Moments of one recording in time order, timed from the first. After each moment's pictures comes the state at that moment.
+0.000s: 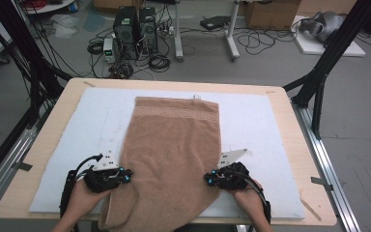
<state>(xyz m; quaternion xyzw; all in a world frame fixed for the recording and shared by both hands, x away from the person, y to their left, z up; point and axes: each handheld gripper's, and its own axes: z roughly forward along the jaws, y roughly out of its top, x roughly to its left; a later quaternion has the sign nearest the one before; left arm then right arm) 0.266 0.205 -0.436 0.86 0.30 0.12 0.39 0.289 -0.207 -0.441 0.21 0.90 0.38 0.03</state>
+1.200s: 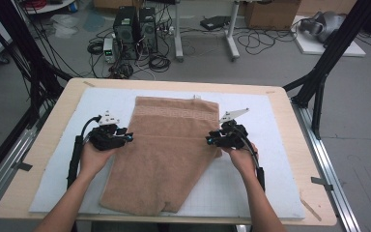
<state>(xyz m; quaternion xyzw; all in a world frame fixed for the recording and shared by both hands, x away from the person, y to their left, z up) 0.357 0.211 -0.400 0.81 0.39 0.20 0.40 0.390 -0.211 -0.403 0.30 0.87 0.39 0.09</state>
